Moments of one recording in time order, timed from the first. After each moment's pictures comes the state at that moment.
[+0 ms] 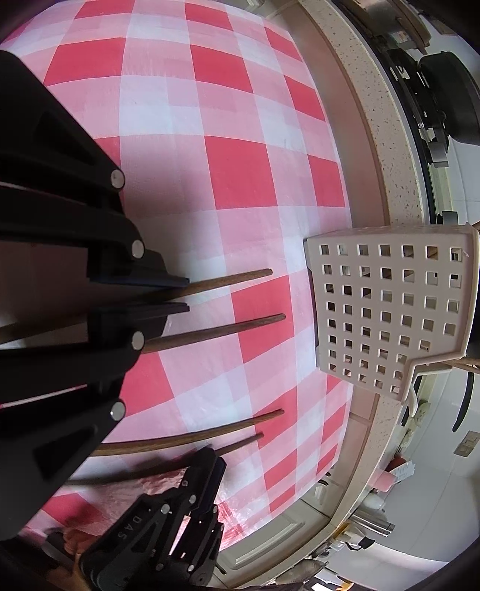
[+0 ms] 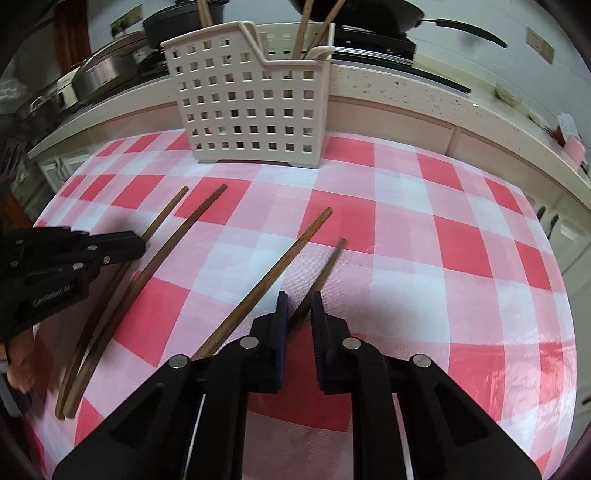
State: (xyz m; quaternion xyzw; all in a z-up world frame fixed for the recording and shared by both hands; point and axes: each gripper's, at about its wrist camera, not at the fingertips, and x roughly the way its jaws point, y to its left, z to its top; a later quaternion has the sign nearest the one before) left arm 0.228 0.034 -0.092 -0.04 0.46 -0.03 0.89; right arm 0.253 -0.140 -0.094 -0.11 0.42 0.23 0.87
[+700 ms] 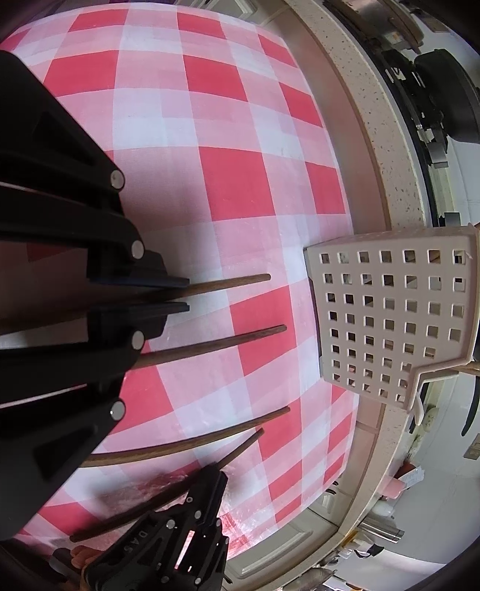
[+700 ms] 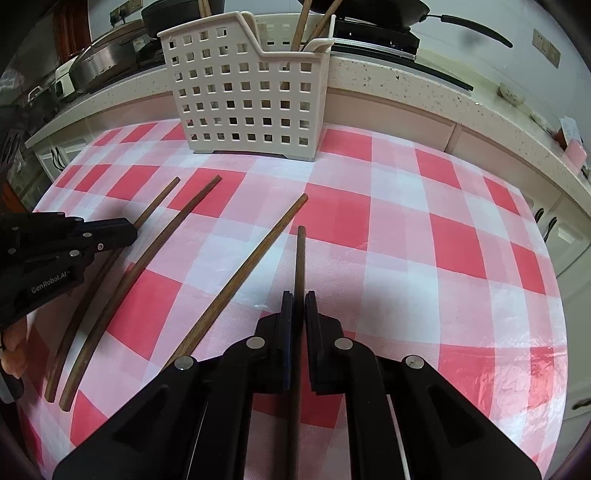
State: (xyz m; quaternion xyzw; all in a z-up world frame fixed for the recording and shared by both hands) left arm 0.233 0.037 -0.091 -0.03 0.48 -0.01 0.88; right arm 0.257 -0.139 -0.094 -0.13 0.43 0.22 0.86
